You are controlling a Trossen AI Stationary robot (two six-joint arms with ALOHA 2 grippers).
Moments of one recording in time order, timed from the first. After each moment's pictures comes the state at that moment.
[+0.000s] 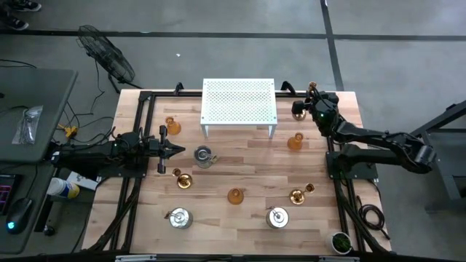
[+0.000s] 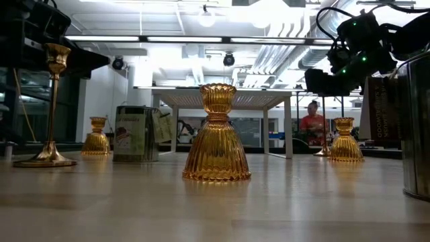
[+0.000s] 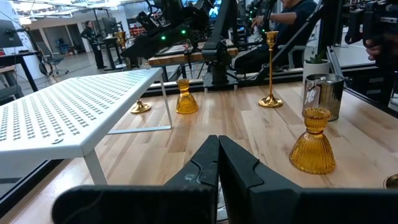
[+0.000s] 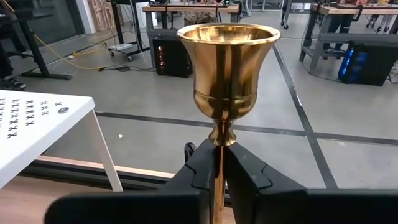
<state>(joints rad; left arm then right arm) 0.04 0.02 0.02 0.00 -0.02 0.13 -0.69 0.97 0.30 0.43 0.68 0.21</state>
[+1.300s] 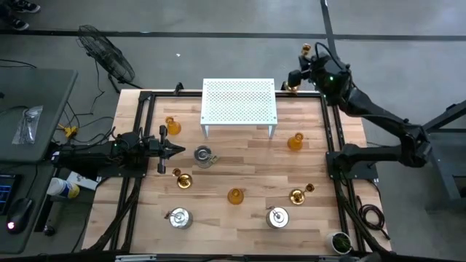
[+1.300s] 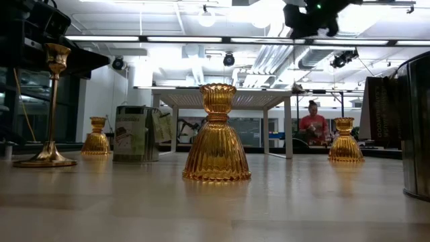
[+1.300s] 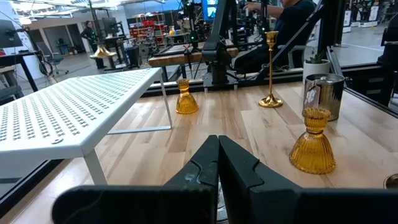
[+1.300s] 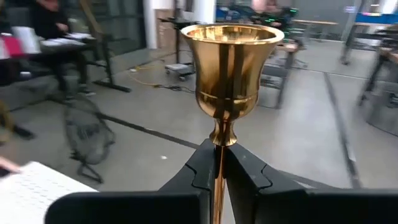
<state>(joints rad) 0.04 0.02 0.02 0.00 -0.02 0.13 -0.69 1.09 1.06 -0.08 0.44 0.05</state>
